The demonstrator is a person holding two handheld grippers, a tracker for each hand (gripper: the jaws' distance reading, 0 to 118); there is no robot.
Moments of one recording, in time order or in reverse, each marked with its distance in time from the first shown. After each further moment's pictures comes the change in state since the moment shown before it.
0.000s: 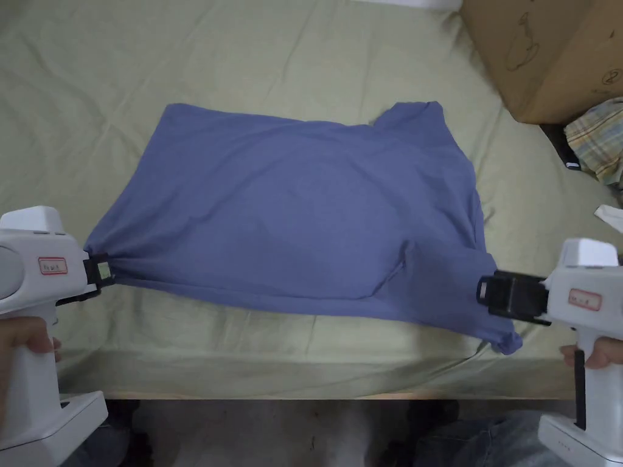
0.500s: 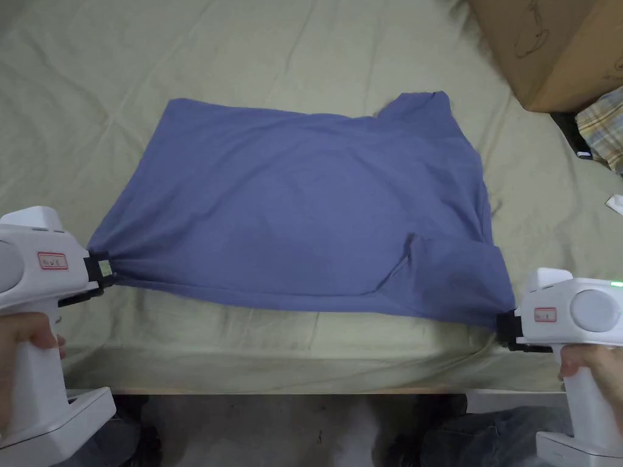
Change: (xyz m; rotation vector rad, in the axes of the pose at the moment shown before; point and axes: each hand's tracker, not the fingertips) left arm 0.000 0.002 -0.008 -0.032 0.026 0.049; right arm 0.002 -0.015 -0.057 -0.187 -0.036 0.077
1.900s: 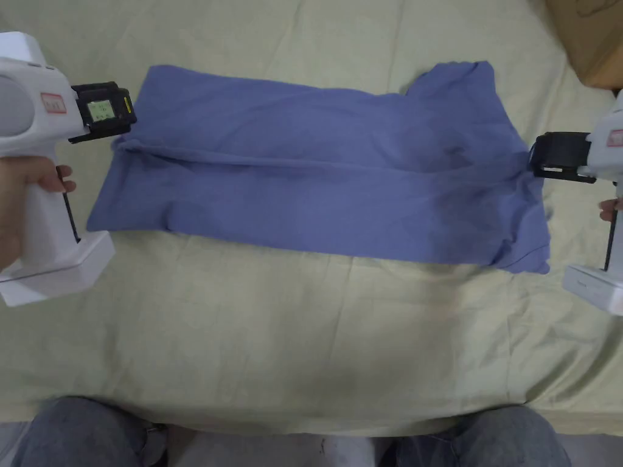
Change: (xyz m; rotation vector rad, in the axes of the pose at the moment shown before) left arm 0.055 0.169 -0.106 0.310 0.070 -0.134; right arm -0.007 0.220 0.007 0.352 -0.119 -0.069
